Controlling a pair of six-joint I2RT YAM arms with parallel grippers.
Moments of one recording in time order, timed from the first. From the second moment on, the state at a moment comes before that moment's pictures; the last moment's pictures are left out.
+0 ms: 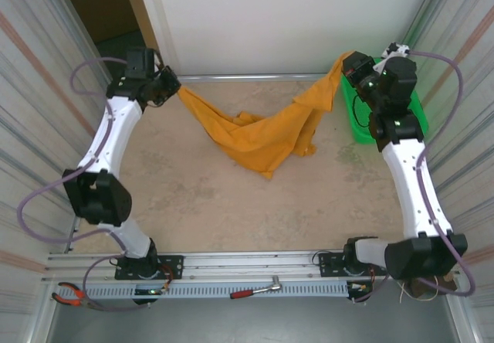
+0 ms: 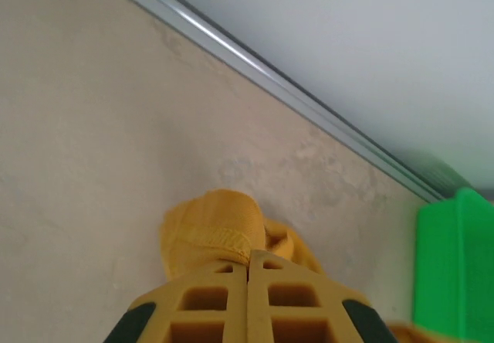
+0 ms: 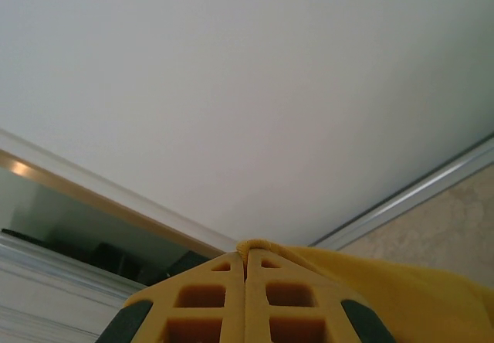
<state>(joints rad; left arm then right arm) -0.12 1.65 1.68 -0.71 0.16 -0.73 0.07 1.27 1.39 -0.21 -0.15 0.94</state>
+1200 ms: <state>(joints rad) -0.76 1.50 0.96 -0.28 -0.02 -1.23 0.41 1.33 1.48 -0.15 0.00 0.86</state>
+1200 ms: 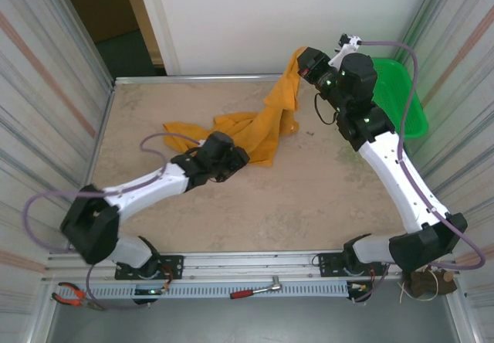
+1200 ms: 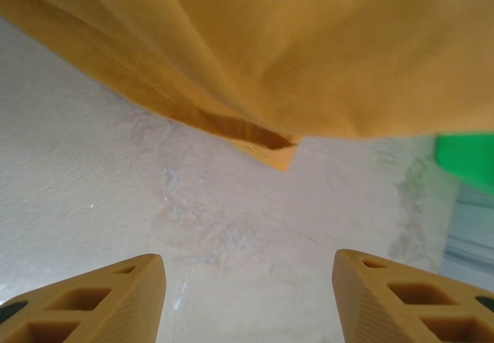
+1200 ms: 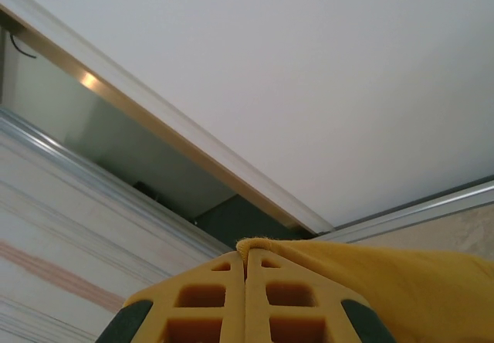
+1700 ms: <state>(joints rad) -0.81 1.89 1.21 -0.25 -0.02 -1.49 0.41 1.31 1.48 -0.15 0.01 0.86</state>
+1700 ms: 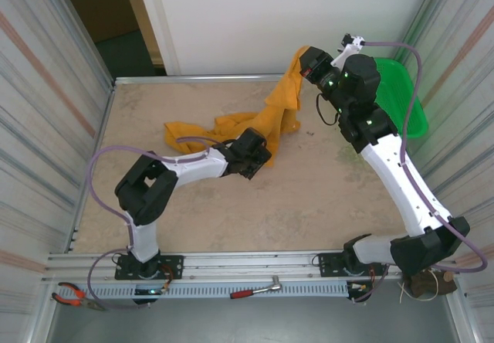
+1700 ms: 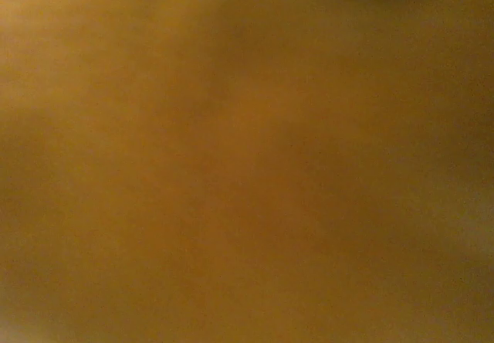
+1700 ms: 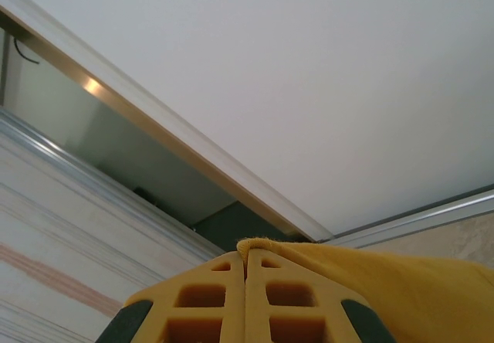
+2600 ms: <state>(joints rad) -0.79 2.00 1.29 -0.26 0.02 -1.49 0.34 1.31 1.48 -0.14 0.00 0.86</state>
